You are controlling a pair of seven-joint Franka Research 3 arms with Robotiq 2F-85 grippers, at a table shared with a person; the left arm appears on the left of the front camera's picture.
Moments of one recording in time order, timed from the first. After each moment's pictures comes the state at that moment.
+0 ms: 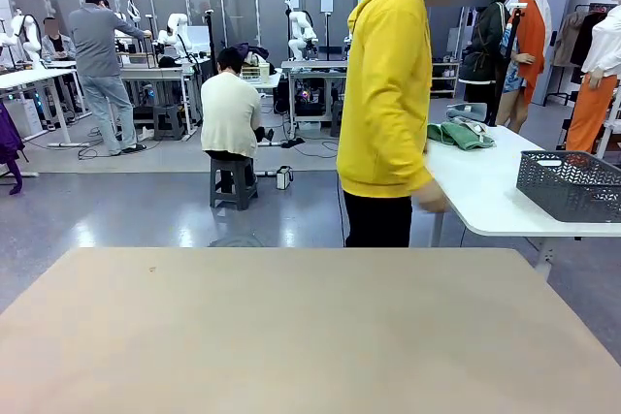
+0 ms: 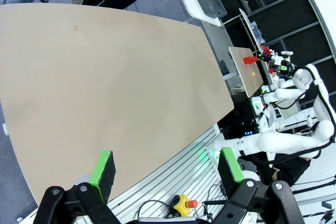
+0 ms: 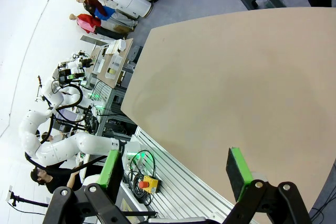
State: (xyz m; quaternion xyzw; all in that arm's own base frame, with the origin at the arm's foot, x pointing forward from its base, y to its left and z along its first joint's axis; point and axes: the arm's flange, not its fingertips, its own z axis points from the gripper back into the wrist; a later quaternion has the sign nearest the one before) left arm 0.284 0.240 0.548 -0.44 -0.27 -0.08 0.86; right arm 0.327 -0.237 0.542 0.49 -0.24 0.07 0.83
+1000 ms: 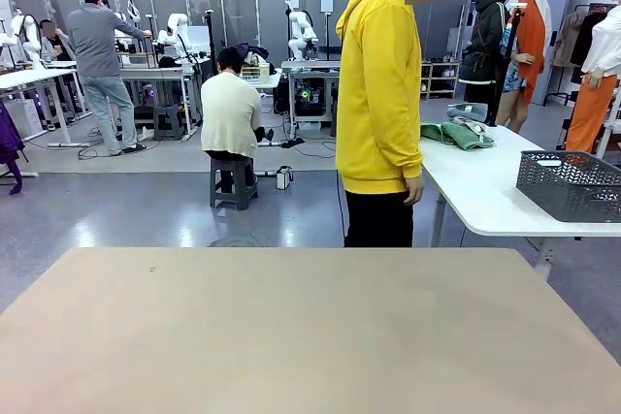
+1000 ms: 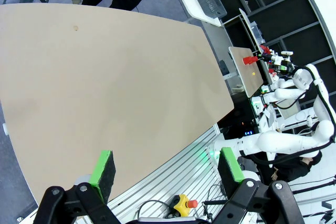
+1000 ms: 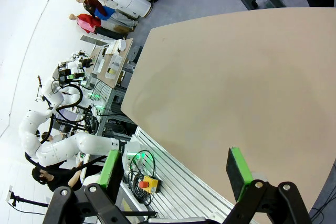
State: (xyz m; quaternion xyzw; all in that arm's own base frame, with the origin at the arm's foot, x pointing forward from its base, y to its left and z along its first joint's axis) left arm 0.284 0.240 0.548 -0.44 -0.27 -0.08 0.86; right arm 0.327 -0.237 0.542 0.49 -0.24 0.07 0.83
